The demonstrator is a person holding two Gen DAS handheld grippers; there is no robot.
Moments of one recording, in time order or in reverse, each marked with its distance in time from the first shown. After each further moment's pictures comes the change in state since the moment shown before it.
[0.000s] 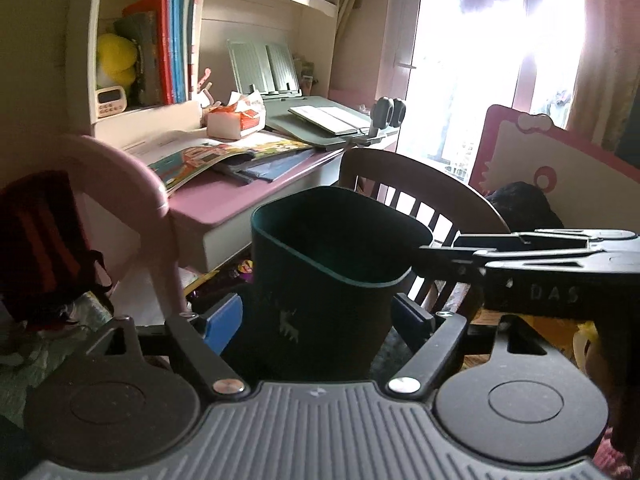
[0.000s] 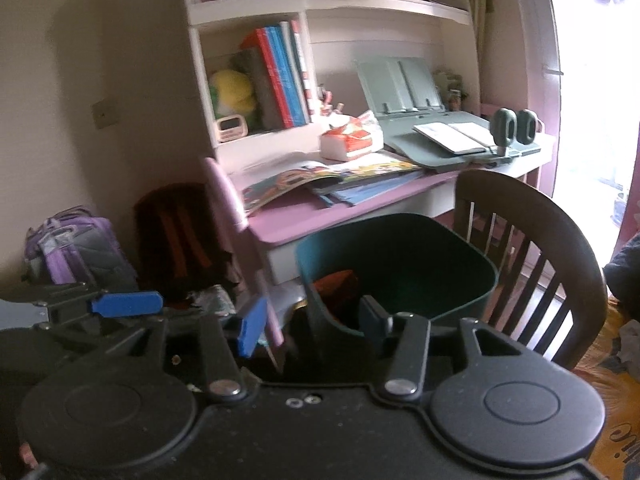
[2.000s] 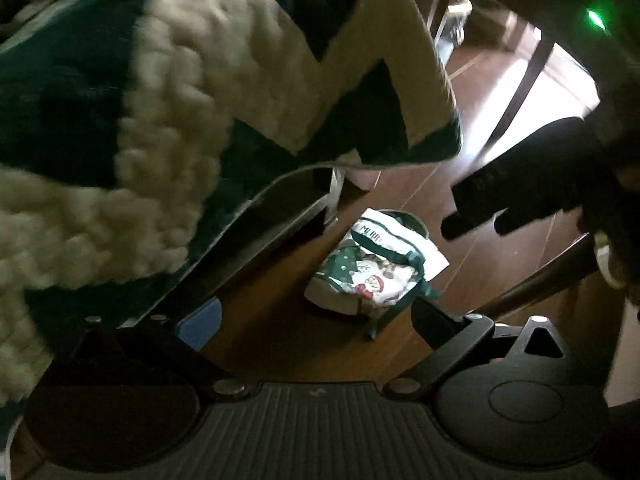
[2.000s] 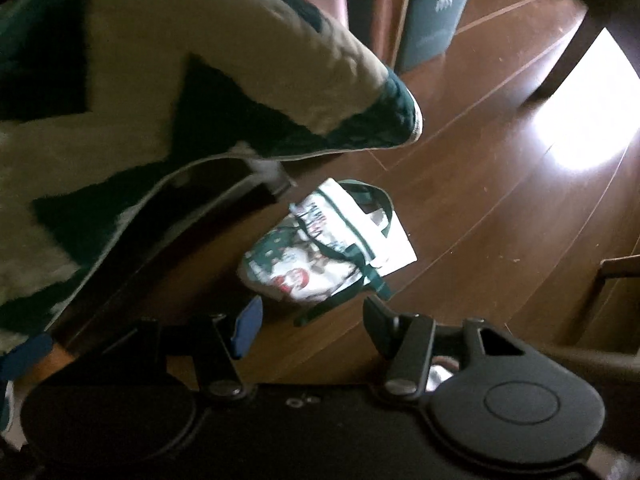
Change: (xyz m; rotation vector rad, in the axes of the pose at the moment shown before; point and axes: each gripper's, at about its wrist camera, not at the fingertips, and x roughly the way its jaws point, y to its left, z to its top) left arm 0.278 0.294 -0.415 -0.134 0.519 0.220; right arm 0.479 0.083 -0.374 0.168 0.862 -0.150
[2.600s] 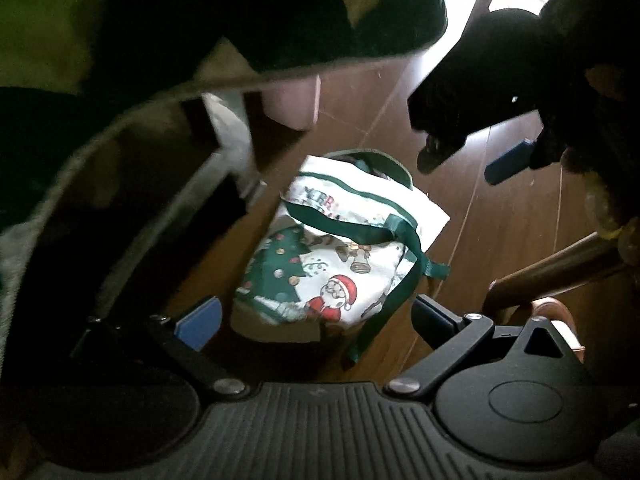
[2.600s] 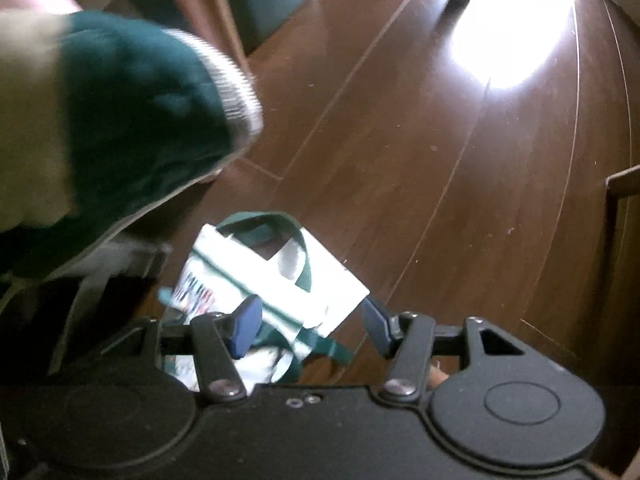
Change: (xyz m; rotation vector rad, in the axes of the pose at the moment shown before) left arm 0.172 -0.040 0.018 0.214 0.176 -0.096; right arm 0.124 -0.083 0.029 0.389 -0.009 -0.101
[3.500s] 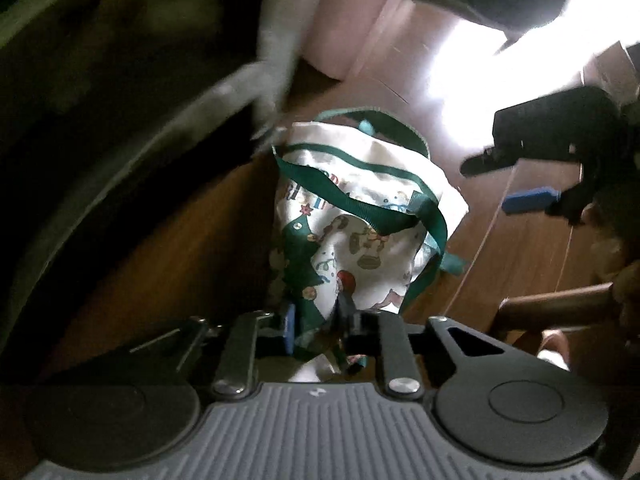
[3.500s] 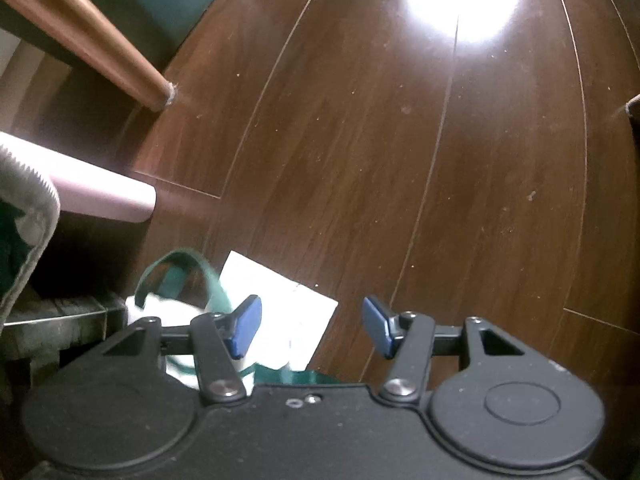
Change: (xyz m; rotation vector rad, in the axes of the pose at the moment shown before) left arm 0.043 0.052 -0.020 -0.253 0.089 -0.124; right arm 0.057 -0.045 0.010 0.199 0.013 0.068
